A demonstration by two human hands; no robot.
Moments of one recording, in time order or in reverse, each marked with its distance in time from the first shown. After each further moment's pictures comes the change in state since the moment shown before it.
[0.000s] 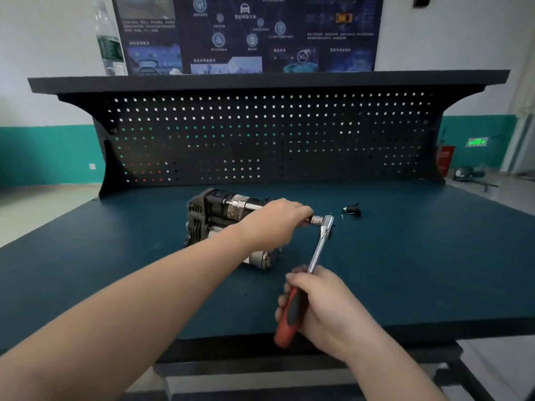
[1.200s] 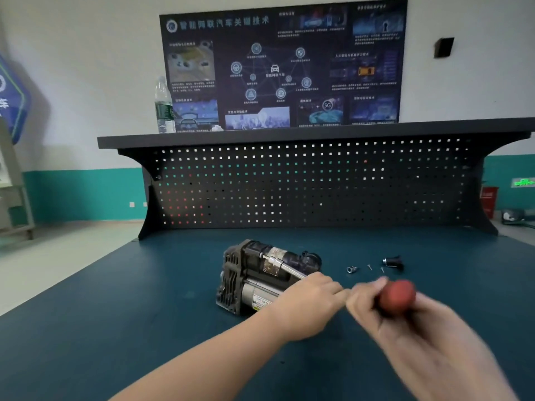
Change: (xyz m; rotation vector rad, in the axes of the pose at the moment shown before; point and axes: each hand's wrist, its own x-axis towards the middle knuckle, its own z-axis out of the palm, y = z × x) left_hand -0.030 0.006 0.013 0.064 -0.032 0.178; right_hand -0.020 -0.069 0.018 0.851 -0.180 0.030
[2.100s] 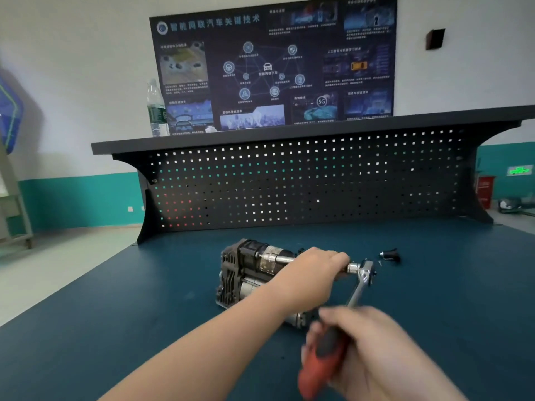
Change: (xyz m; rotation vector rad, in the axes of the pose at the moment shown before) left_hand 0.021 -0.006 -0.028 -0.123 0.101 -0.207; right_hand 0.001 0.036 -0.009 -0.671 0.057 0.002
